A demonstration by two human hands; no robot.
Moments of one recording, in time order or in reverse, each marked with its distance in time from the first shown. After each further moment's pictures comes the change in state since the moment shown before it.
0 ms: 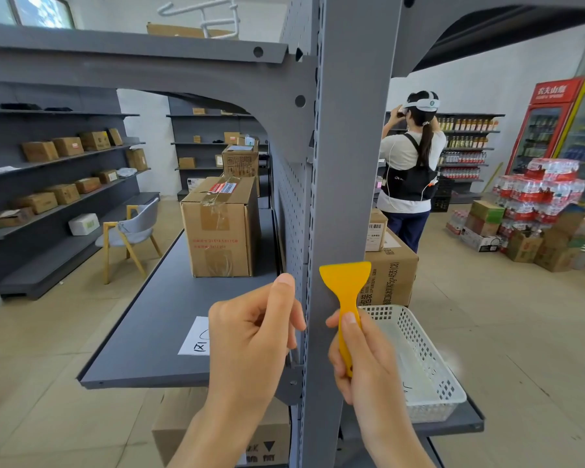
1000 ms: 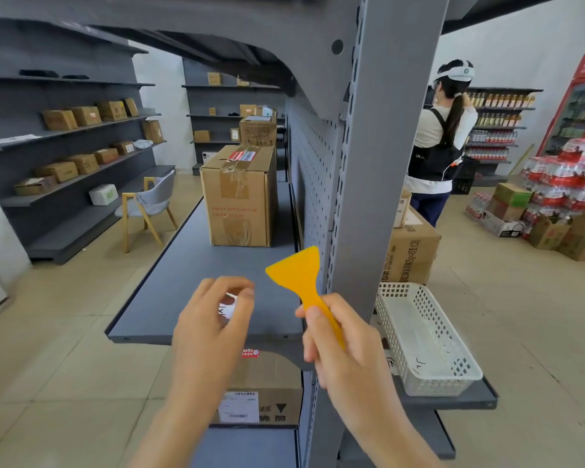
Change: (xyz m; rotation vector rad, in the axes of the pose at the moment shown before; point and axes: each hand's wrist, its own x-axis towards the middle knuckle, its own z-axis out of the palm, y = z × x) left_hand -0.019 -0.065 -0.060 0.461 0.052 -0.260; right_hand -0.018 0.013 0.026 -0.220 -0.246 -0.069
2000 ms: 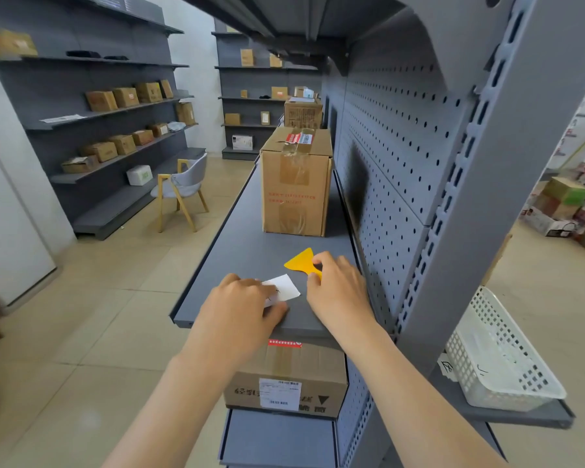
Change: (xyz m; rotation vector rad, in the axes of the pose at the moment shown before) left_hand 0.053 -0.069 -0.041 0.816 -0.346 0.256; right_hand 0.126 0.055 0.090 -0.894 -0.008 0.144
